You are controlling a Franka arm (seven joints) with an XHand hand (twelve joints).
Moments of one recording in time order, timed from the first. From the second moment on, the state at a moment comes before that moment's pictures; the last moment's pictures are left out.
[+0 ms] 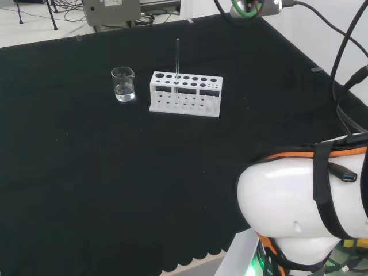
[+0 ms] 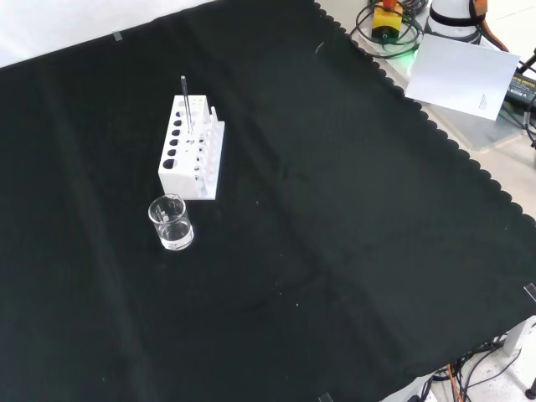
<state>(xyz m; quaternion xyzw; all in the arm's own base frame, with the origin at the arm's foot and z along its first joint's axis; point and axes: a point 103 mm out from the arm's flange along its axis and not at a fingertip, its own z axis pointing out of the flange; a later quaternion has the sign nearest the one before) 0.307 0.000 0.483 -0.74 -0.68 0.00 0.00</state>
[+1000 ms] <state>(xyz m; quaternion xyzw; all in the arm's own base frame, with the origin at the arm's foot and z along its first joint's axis) 0.320 0.002 0.472 -0.74 -0.68 0.01 0.00</state>
